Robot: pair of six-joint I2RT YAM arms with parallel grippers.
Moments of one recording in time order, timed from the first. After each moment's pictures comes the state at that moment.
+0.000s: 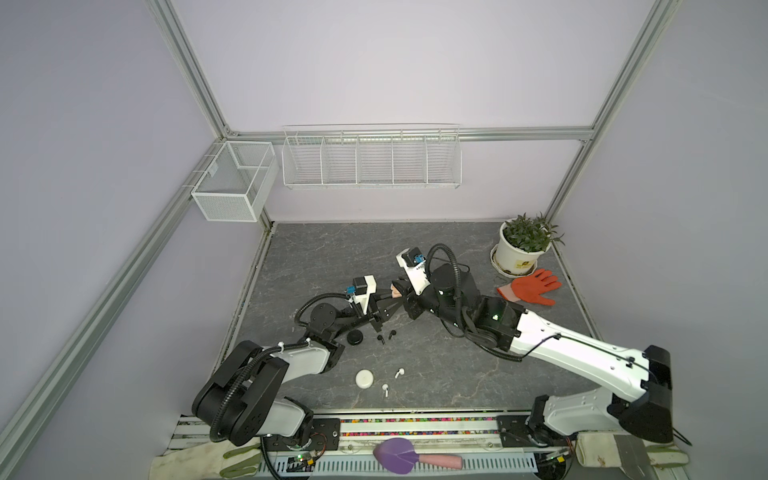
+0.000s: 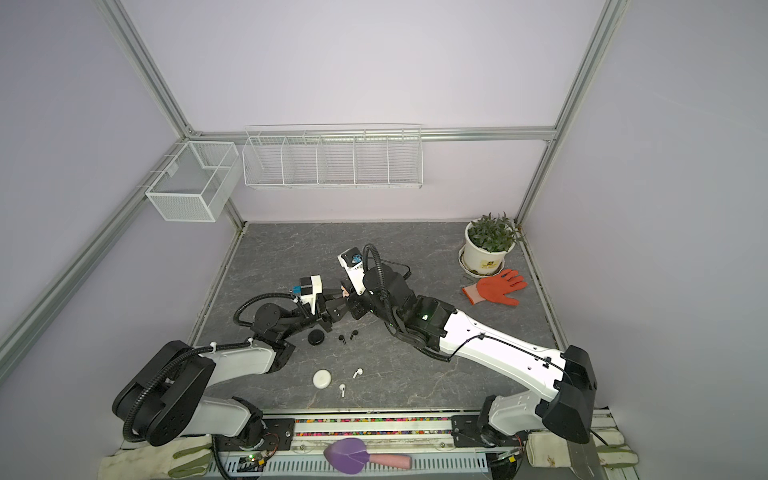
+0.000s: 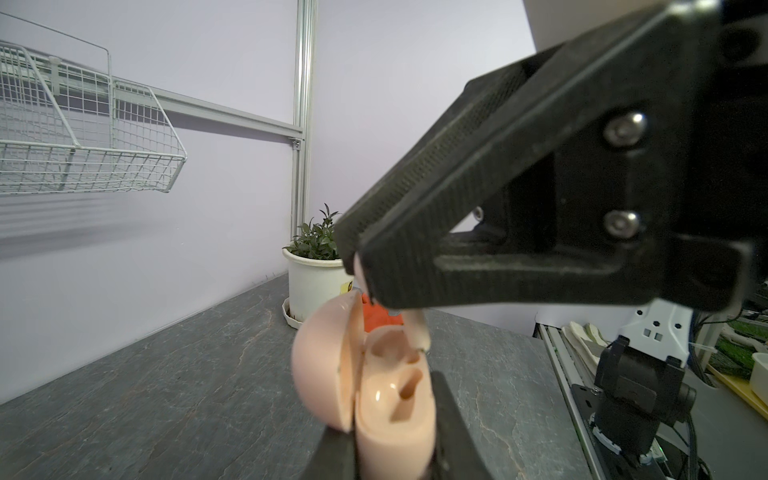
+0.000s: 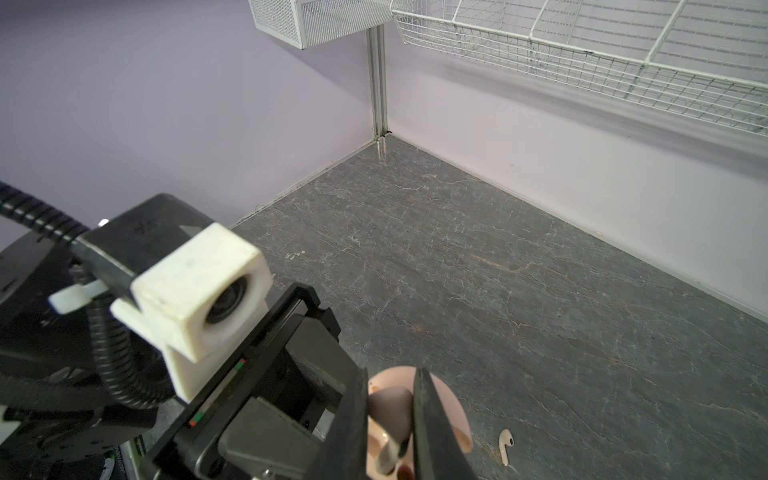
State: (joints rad) left arm -0.55 1.41 0.37 1.36 0.73 -0.30; right arm 1.06 1.36 1.23 -0.23 0.22 0.14
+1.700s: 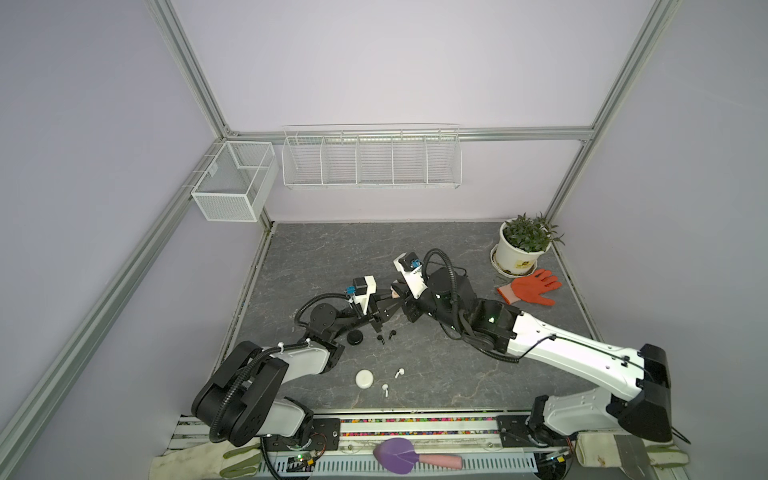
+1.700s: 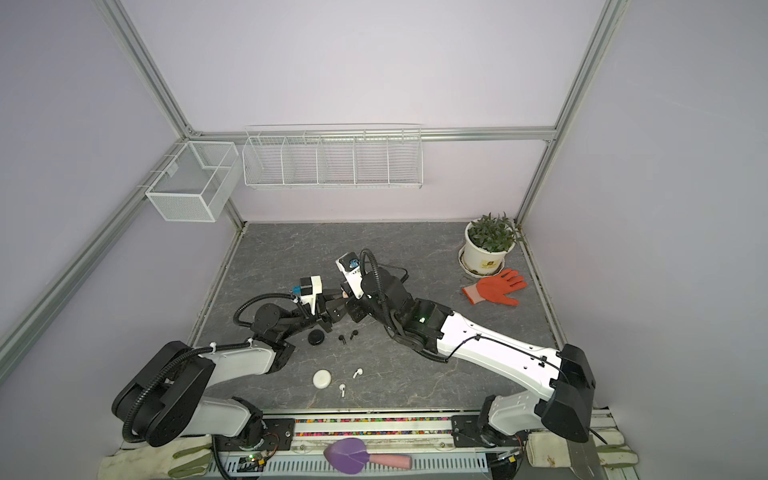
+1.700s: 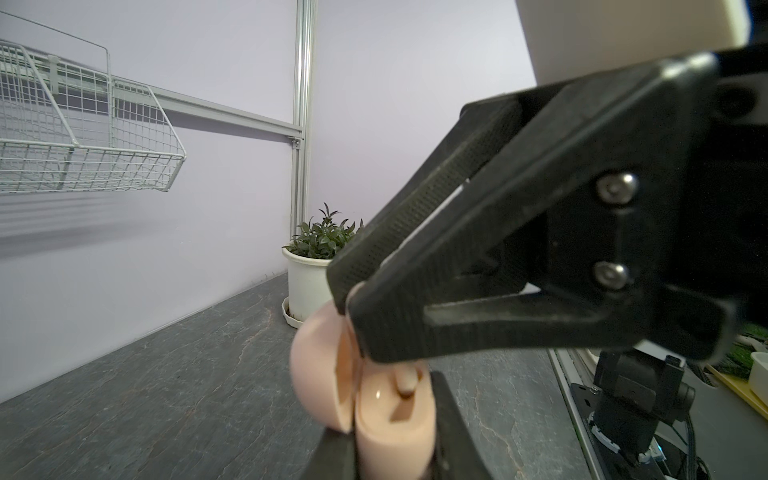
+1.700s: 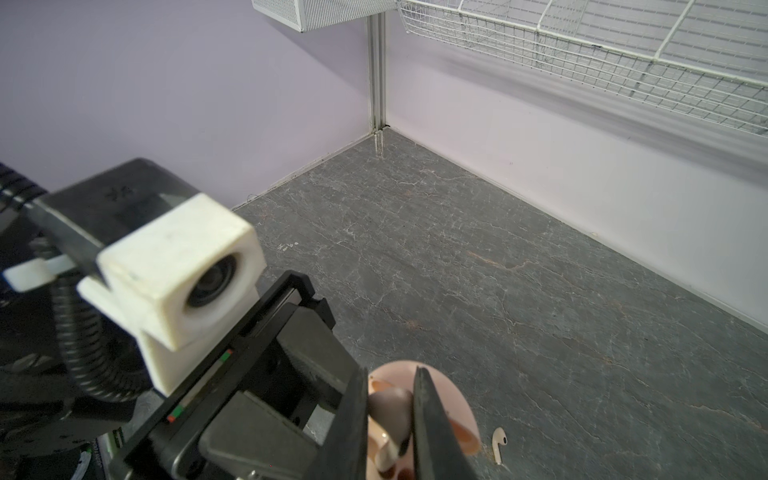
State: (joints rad) left arm -0.55 1.41 0.37 1.36 0.73 -0.30; right arm 1.07 1.37 1.20 -0.21 0.24 0.10
